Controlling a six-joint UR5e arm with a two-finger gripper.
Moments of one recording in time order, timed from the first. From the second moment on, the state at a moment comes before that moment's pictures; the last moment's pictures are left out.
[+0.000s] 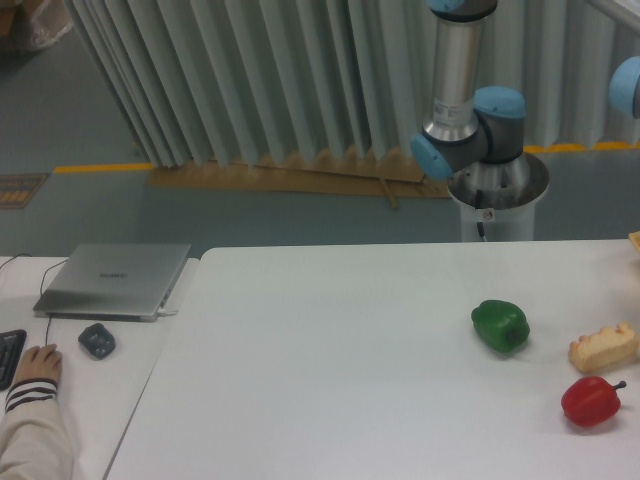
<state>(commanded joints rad) 2.96 -1.76 -1.70 -1.16 1.48 1.77</state>
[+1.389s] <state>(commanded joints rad) 3.24 -1.83 -1.58 -1.03 1.47 1.87</state>
